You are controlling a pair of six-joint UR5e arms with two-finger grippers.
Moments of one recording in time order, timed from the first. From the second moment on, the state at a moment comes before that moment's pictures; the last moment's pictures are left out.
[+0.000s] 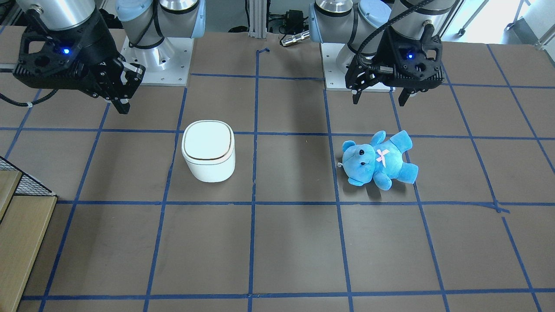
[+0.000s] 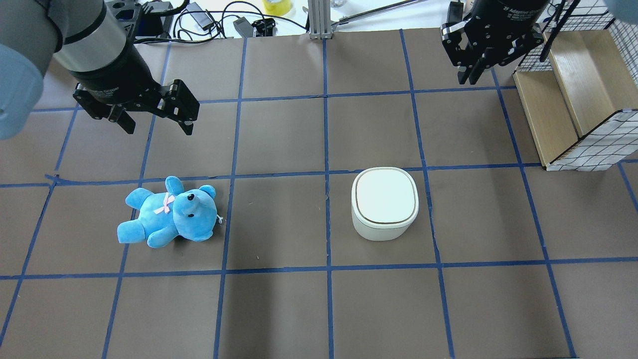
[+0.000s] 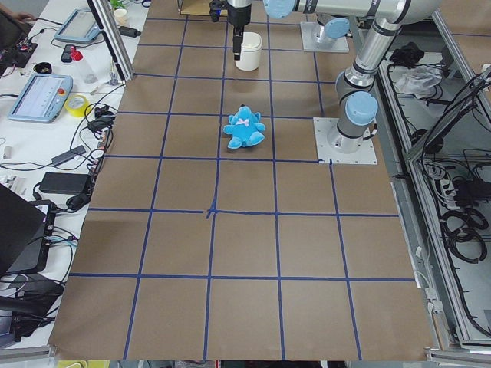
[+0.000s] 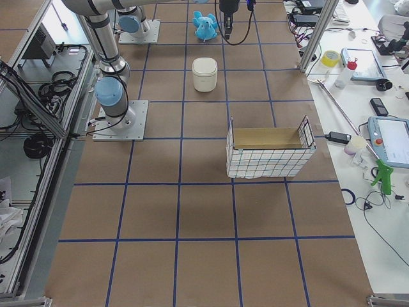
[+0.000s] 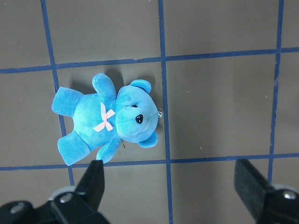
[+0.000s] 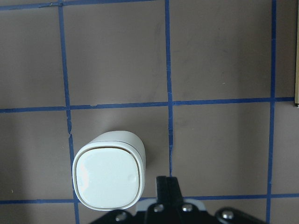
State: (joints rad) left arm -1.58 -1.51 -1.59 -1.58 1.60 0.04; right arm 1.58 -1.51 1.38 -1.48 -1.54 0.05
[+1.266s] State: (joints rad) left arm -1.58 -1.51 -1.59 -1.58 1.60 0.04; right arm 1.76 -1.52 1.51 -1.46 -1.53 0.22
